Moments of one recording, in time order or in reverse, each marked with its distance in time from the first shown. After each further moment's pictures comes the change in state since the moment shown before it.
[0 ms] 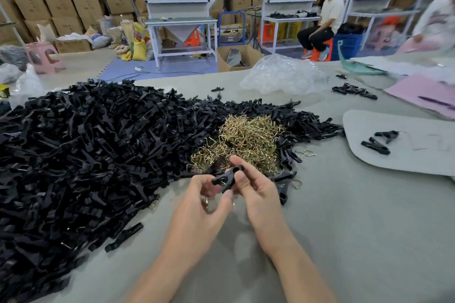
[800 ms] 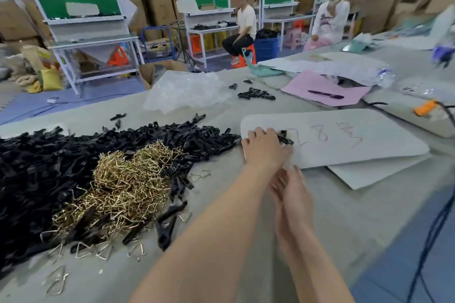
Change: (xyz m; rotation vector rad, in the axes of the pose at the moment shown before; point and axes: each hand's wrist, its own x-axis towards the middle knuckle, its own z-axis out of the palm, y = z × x) left_hand 0.123 0.175 0.362 0.593 -0.473 0.268; right_hand 0.020 -0.049 -0.243 0.371 0.839 0.064
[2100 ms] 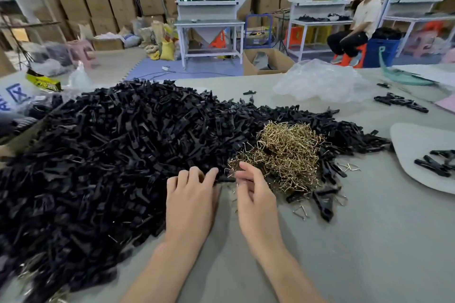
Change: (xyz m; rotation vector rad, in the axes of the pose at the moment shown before) left_hand -0.299 -0.349 -0.137 0.572 0.544 -0.283; right_hand -0.217 0.177 0.162 -0.768 -0.719 -0.309
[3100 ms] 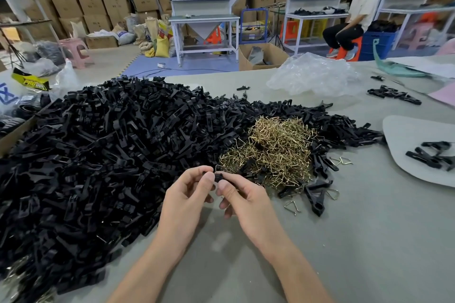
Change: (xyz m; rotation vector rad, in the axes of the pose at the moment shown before) left_hand -0.007 0.014 -0.036 -1.464 -0.207 -0.538; right_hand 0.001 0.002 -0.022 0.267 -0.347 0.071
